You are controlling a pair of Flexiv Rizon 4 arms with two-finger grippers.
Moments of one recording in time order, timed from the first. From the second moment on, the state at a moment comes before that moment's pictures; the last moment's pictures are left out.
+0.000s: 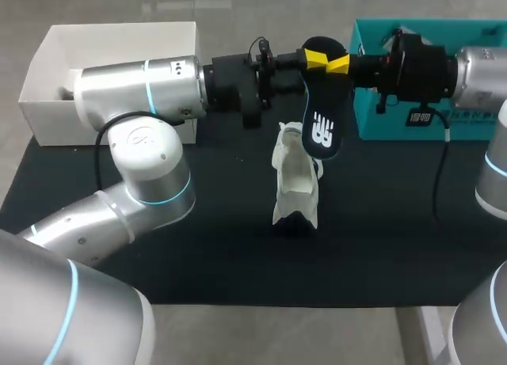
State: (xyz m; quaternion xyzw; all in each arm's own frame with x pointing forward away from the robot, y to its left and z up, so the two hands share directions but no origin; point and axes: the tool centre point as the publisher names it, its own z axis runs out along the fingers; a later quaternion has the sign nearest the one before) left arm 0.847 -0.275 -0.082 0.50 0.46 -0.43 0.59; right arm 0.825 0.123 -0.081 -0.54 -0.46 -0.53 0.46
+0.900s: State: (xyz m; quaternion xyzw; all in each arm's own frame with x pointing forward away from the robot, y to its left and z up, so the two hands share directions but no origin) left arm 0.831 -0.266 -0.090 0.51 0.44 -0.46 0.57; right arm 0.827 0.120 -0.085 -0.55 -0.47 -0.52 0.46
